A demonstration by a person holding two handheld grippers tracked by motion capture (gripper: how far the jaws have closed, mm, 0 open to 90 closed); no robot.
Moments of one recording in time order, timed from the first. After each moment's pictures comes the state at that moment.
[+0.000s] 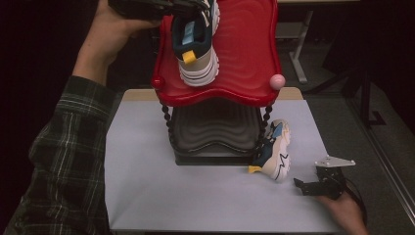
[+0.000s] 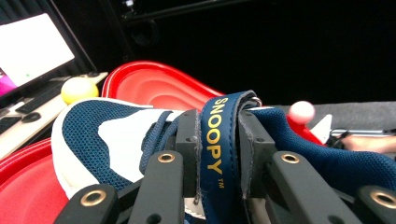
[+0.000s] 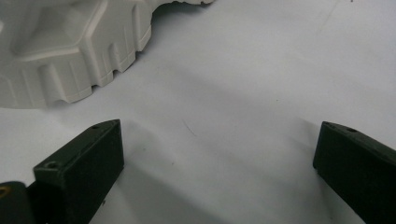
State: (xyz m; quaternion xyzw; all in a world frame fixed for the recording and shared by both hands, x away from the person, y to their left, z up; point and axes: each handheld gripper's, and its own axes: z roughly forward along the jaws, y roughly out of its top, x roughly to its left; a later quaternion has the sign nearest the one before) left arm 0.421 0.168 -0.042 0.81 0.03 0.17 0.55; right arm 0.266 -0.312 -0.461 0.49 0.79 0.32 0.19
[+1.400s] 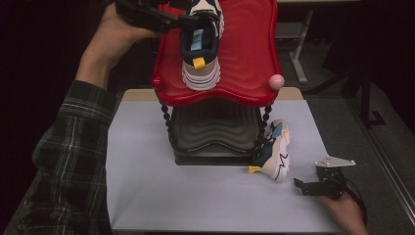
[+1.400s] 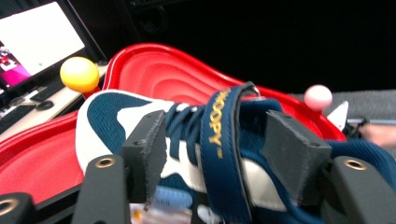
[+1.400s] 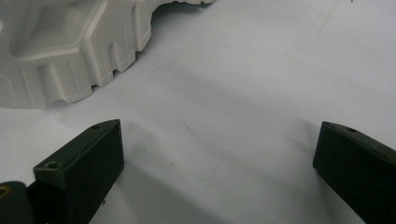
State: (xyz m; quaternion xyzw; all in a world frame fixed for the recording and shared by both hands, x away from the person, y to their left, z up) left arm 0.416 0.166 -0.053 0.83 0.04 0.19 0.53; right arm 0.266 -0.312 -0.460 0.50 0.79 0.32 0.19
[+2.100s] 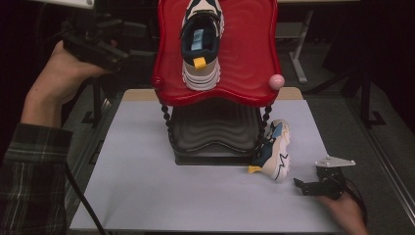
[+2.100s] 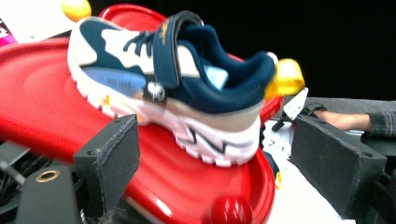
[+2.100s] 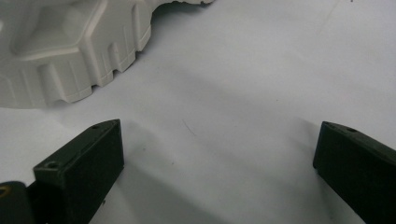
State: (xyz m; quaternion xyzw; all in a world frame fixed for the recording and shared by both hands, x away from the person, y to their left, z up) left arm 0.357 0.244 -0.082 0.82 0.08 0.15 0.55; right arm 0.266 -0.312 -0.460 0.50 0.79 0.32 0.19
